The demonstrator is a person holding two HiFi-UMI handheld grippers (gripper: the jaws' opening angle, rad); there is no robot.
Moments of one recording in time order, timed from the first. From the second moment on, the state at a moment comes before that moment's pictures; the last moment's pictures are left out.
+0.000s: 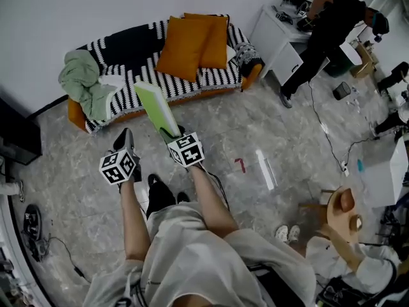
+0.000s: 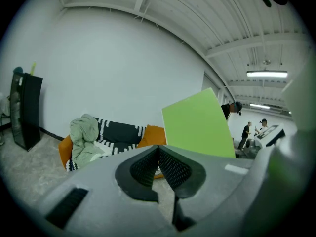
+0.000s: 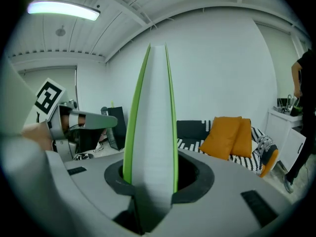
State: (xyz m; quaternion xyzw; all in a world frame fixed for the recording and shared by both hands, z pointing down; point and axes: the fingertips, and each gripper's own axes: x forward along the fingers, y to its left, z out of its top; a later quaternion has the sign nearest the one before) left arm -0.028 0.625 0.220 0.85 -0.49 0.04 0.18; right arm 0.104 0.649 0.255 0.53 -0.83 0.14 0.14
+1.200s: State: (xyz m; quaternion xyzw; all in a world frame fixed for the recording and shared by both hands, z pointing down) left arm -0.010 0.522 0.229 0.85 -0.47 0.05 0.21; right arm 0.133 0.554 0.279 0.59 -0.78 0.17 0.15
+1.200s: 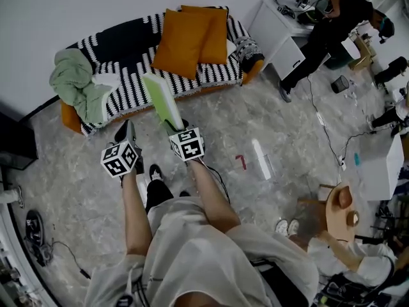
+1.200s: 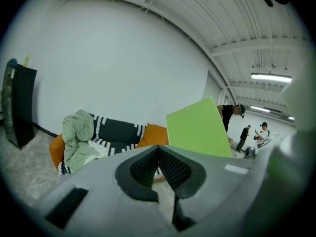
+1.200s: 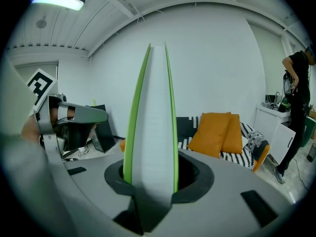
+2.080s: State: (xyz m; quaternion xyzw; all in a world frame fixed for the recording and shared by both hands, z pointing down) left arm -0.036 0.299 0.205 0.87 -0.44 0.08 0.18; right arm 0.116 0.390 0.290 0.65 -0.71 0.18 0.19
